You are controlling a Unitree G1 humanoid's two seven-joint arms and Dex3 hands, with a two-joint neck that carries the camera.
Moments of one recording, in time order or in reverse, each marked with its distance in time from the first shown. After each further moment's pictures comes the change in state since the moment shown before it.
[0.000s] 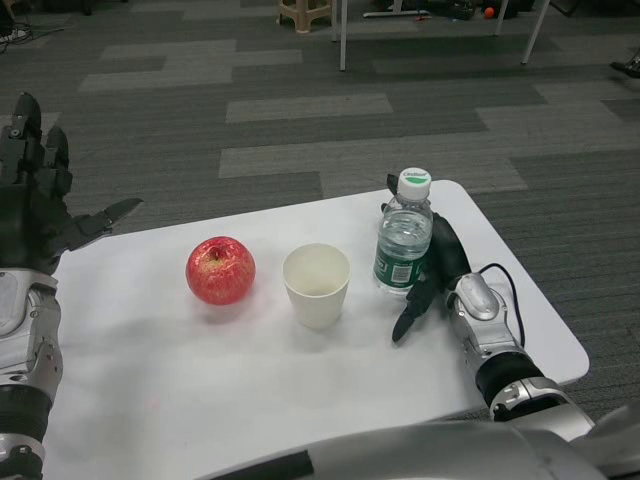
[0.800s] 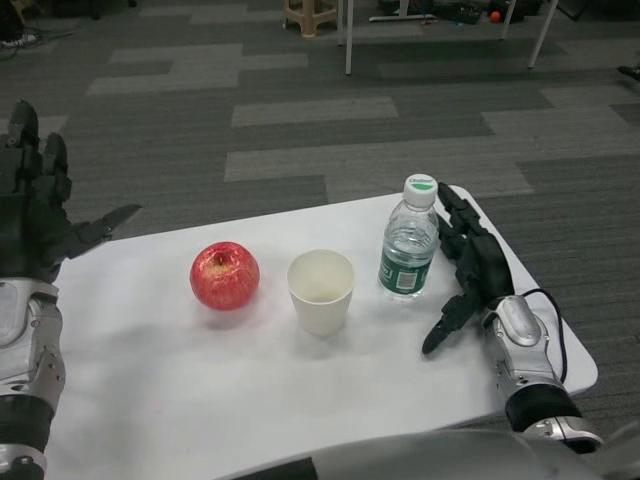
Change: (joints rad) left arm 0.025 0.005 0.012 -0.022 -0.022 -0.017 0.004; right arm 0.133 0.012 -0.171 -0.137 0.056 0.015 0.023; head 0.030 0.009
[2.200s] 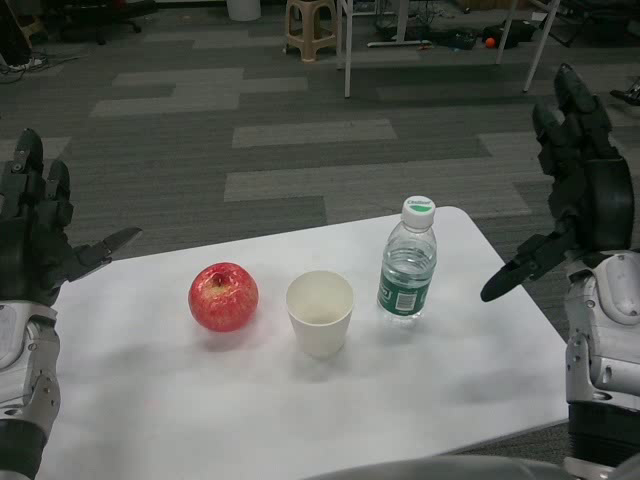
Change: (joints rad) left arm -0.003 0.006 -0.014 0.026 -0.011 -0.005 0.007; right arm 0.070 0.017 -0.344 -0.820 -0.044 0.382 -0.065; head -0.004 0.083
